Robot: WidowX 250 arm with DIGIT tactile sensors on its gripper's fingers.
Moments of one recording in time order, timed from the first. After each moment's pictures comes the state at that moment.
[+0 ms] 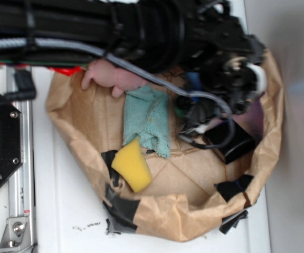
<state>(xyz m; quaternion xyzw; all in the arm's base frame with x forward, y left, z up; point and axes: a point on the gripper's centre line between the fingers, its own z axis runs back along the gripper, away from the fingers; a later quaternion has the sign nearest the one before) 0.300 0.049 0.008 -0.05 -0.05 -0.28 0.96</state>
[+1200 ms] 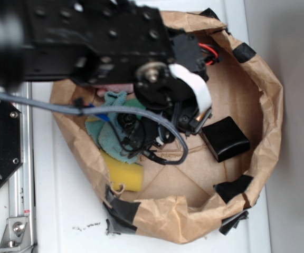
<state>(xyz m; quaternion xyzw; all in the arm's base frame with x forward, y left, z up) 0.273 0.016 0.088 -0.03 -0.12 -0.31 0.94</state>
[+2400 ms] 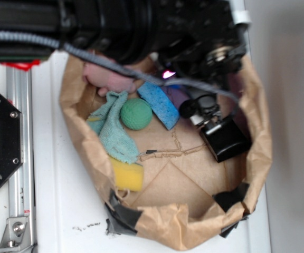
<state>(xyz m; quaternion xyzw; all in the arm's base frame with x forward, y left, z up) 0.277 0.058 0.036 0.00 0.01 0.33 0.94</state>
